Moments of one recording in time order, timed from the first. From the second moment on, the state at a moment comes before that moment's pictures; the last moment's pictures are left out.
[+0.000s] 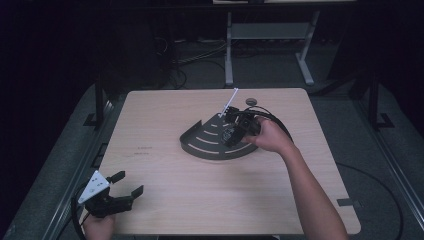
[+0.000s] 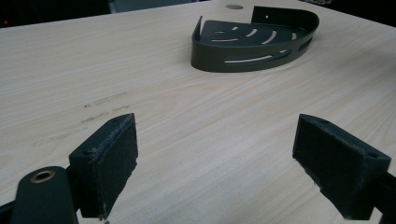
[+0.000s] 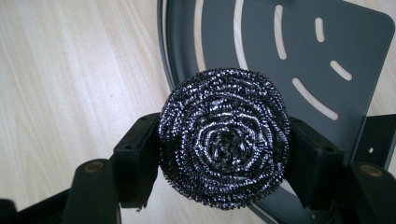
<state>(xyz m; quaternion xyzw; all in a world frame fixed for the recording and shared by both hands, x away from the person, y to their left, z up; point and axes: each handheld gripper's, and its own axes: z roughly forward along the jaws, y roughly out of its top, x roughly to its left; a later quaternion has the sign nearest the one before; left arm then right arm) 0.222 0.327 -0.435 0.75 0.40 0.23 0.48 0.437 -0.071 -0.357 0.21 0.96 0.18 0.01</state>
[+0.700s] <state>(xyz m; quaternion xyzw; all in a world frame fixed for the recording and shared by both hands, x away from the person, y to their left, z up) 0.222 0.328 -0.434 0.74 0.40 0.23 0.48 0.459 -0.064 -0.387 0.24 0.95 0.18 0.01</state>
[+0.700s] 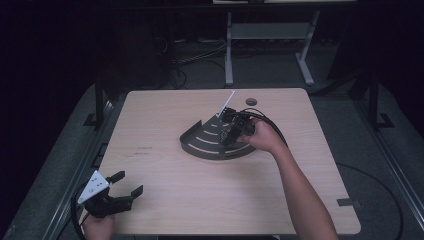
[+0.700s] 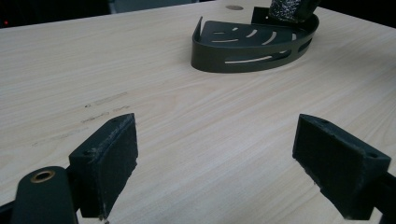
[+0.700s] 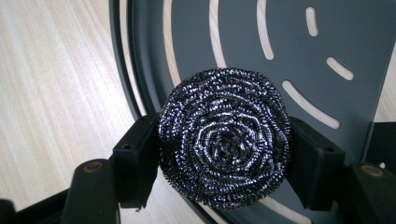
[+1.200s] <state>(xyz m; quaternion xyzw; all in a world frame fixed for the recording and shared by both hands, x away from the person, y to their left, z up) 0.222 0.328 -0.435 0.74 0.40 0.23 0.48 0.469 -0.059 -0.401 0.25 0.95 0.17 0.00</state>
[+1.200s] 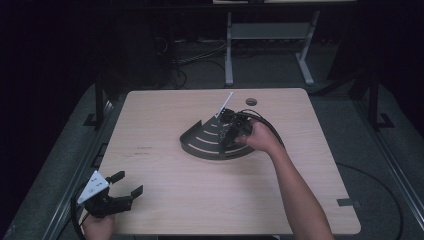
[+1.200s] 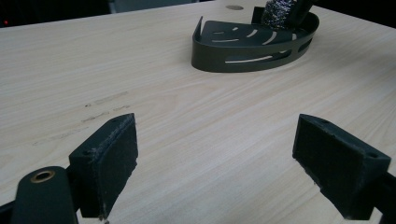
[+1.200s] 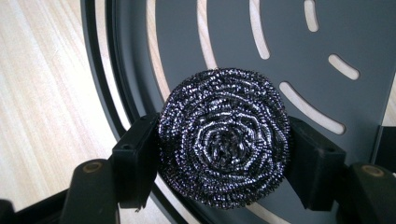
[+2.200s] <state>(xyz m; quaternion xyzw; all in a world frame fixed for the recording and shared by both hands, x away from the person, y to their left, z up) 0.222 0.329 -0.434 0.74 0.40 0.23 0.49 0.482 -0.044 -0.425 0.27 0.95 0.16 0.00</state>
